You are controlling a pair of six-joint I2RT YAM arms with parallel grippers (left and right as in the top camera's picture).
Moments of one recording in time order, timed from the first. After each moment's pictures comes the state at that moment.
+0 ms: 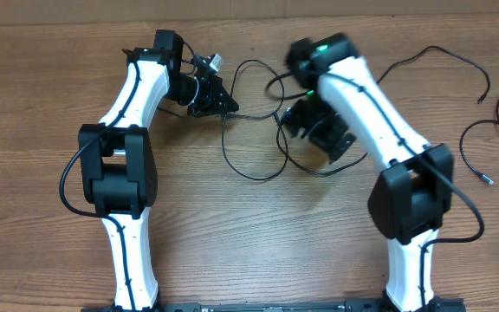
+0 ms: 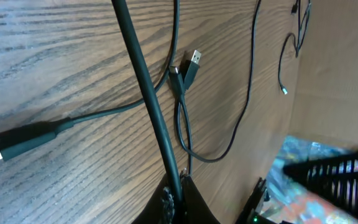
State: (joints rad) left arm -0.10 2.33 1.90 -1.02 0.90 -0.04; right arm 0.44 2.15 2.02 -1.64 -0.01 1.15
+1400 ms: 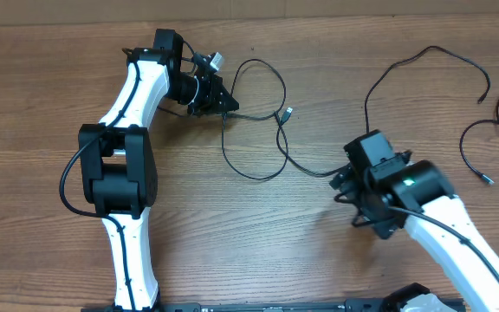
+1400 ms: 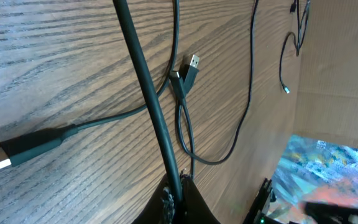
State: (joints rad) left arm -0.10 2.33 1.90 -1.00 0.90 -0.02; right arm 0.41 1.24 0.98 -1.13 0.08 1.27
